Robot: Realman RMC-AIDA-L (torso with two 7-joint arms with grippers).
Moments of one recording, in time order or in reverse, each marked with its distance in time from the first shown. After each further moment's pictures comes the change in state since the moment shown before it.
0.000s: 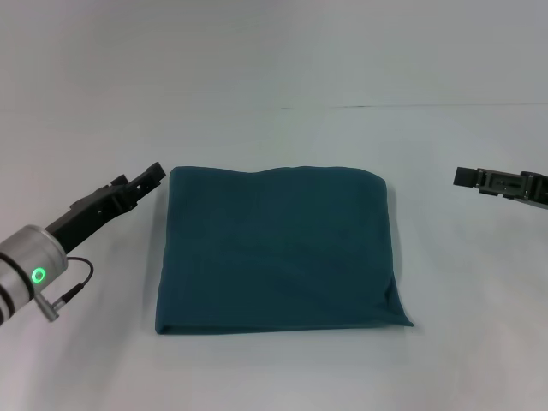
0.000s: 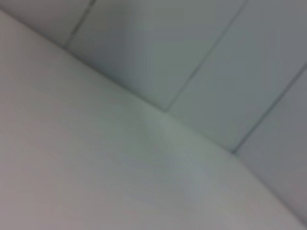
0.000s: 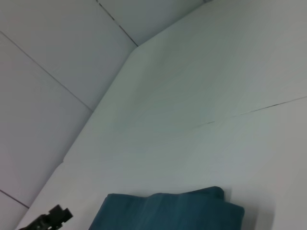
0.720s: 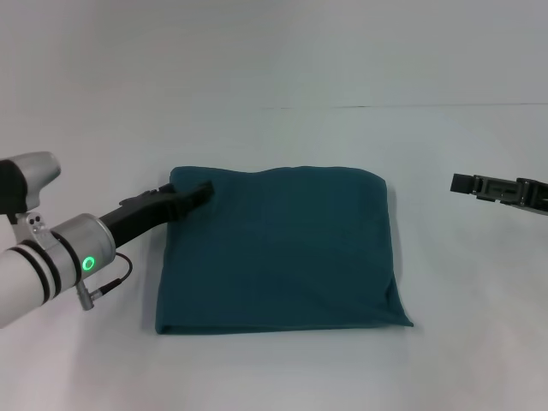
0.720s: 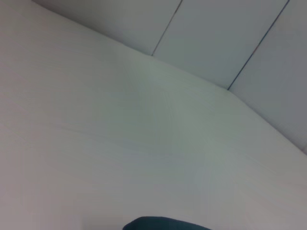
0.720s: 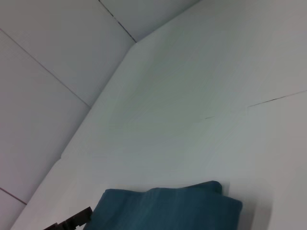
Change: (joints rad) left arm -0.078 -0.004 0.218 -0.005 0.006 -0.141 -0.025; right arm -0.005 0.005 -0.010 0.005 -0.002 0.010 -0.007
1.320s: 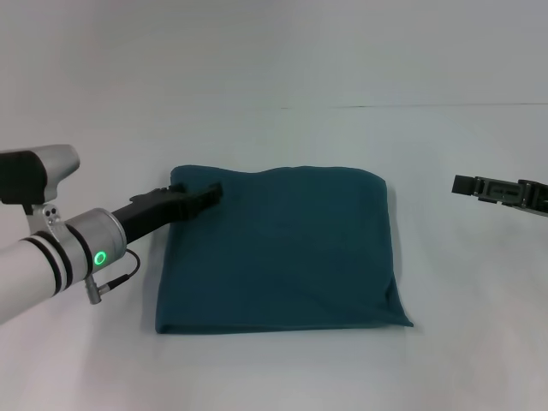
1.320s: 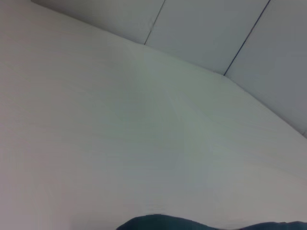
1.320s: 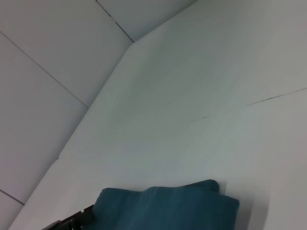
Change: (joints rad) left arm -0.026 0.000 0.060 0.001 -0.001 -0.045 -0.001; right arm -0.004 0.000 0.000 0.000 0.000 0.003 -0.001
